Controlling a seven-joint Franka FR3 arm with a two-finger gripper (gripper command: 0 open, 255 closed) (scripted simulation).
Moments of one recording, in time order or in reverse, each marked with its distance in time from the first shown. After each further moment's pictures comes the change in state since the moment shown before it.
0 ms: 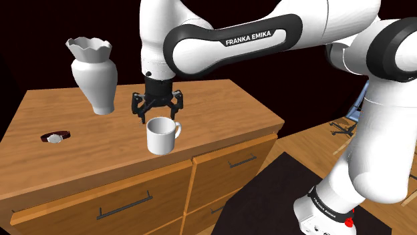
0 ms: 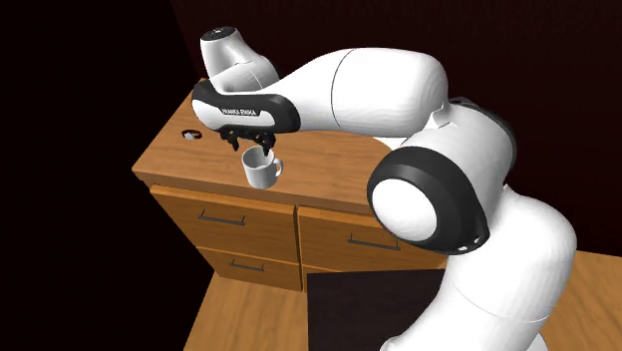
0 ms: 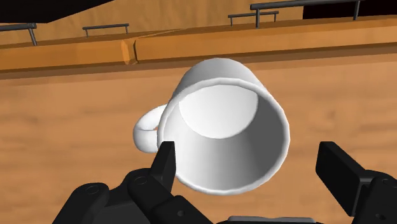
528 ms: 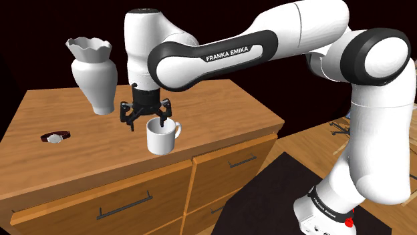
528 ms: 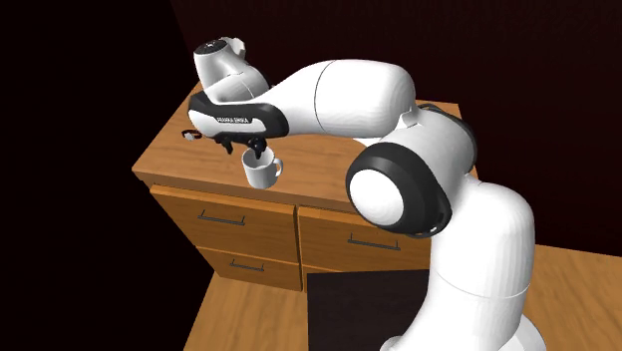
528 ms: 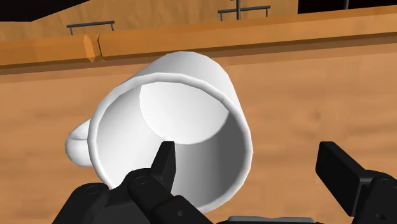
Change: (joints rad) arm 0.061 0.136 -0.021 0.106 -0.063 0.021 0.055
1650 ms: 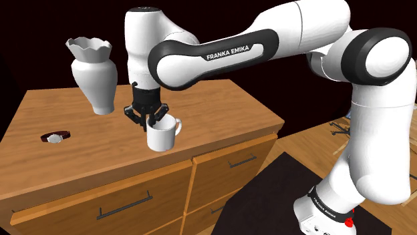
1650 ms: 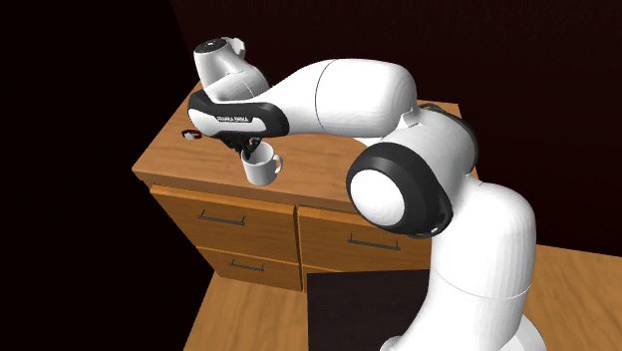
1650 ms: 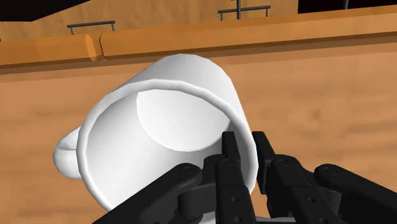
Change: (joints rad) arm -0.002 -0.005 0.001 0.001 0.002 -0.005 -0.002
